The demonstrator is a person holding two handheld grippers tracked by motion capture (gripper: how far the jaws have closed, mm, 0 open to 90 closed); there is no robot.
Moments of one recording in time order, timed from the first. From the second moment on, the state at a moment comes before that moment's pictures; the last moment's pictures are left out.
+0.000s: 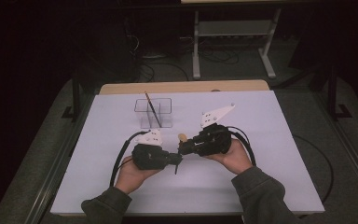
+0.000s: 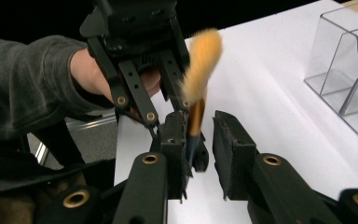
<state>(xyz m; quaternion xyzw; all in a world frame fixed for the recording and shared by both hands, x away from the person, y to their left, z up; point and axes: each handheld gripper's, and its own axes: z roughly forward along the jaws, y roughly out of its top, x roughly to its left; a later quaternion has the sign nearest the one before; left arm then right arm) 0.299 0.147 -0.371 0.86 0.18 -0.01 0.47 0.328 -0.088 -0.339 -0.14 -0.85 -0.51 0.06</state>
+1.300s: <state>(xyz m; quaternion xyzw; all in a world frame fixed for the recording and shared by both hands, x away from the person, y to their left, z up) 0.294 0.190 -0.383 0.87 0.22 0.05 0.43 0.353 -0.100 -0.339 -0.18 -0.87 -0.45 0.06</state>
